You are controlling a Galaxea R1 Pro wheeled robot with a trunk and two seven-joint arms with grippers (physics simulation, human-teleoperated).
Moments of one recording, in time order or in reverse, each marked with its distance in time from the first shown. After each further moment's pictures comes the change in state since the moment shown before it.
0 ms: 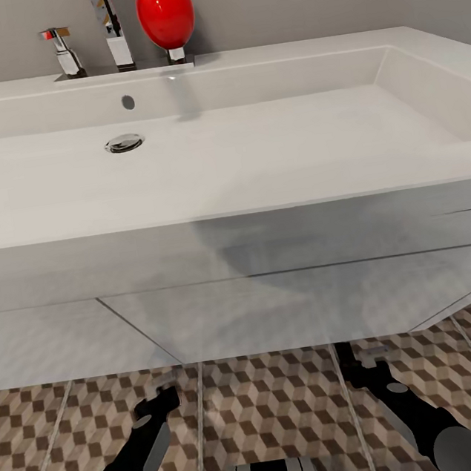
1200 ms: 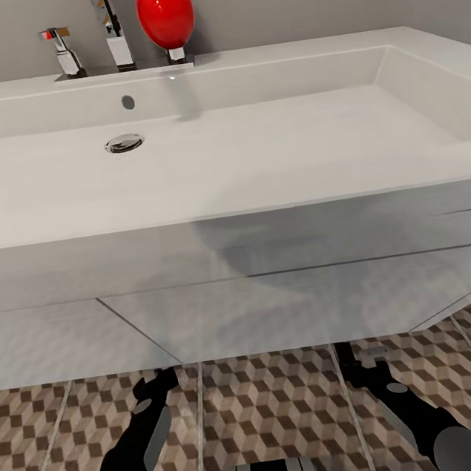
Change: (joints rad) left arm 0.001 -0.009 -0.008 -0.142 -0.003 0.001 0.046; right arm 0.000 0.000 0.001 0.000 0.001 0.000 0.000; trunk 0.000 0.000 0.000
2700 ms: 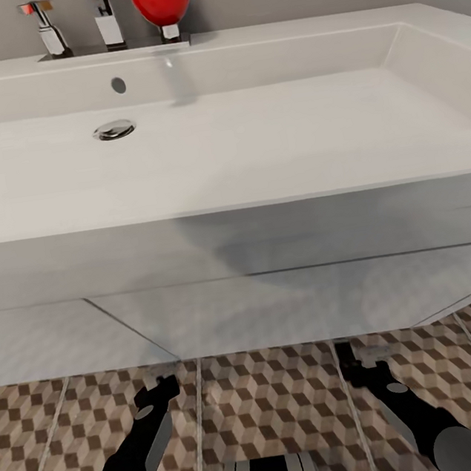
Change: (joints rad) left arm 0.000 -0.002 -0.003 0.060 0.001 -0.002 -0.003; right arm 0.000 0.000 -0.001 0.000 0.002 -0.002 0.000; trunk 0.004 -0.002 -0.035
